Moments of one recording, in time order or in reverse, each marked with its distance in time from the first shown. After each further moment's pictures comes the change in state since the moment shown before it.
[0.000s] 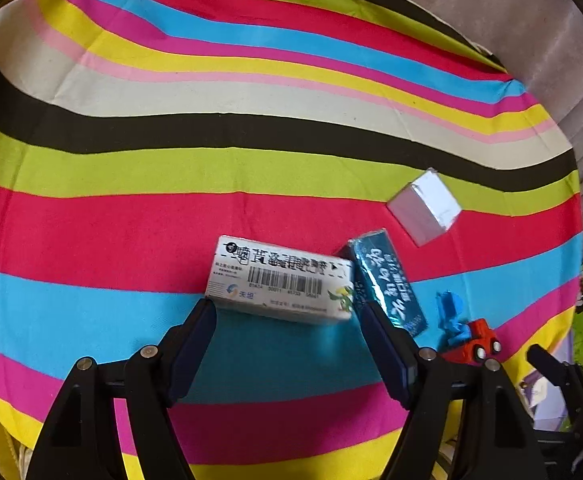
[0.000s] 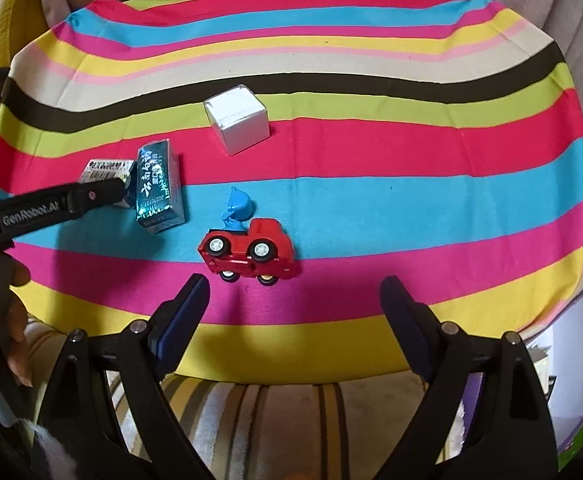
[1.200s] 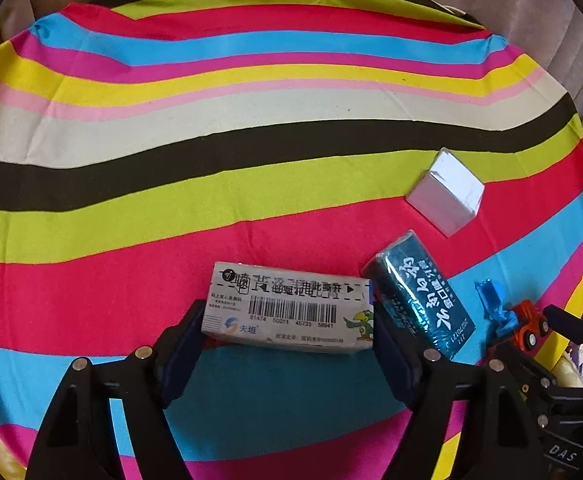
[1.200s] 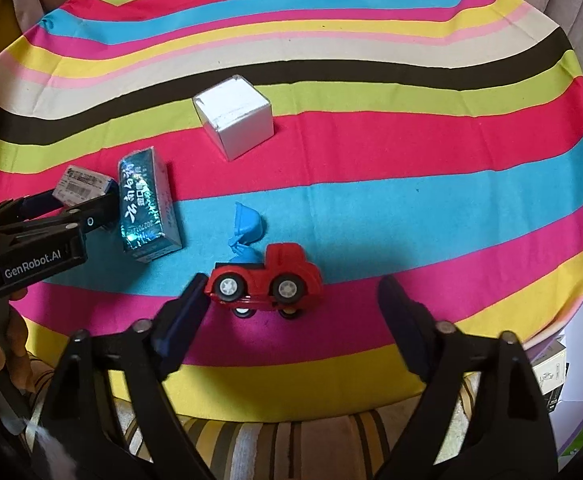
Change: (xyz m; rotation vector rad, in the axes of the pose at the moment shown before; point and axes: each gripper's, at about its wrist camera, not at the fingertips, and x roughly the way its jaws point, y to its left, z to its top) left arm 0.030 -0.005 0.022 0.206 -0.012 0.040; right arm 0.034 0.011 0.018 0.048 0.053 -0.027
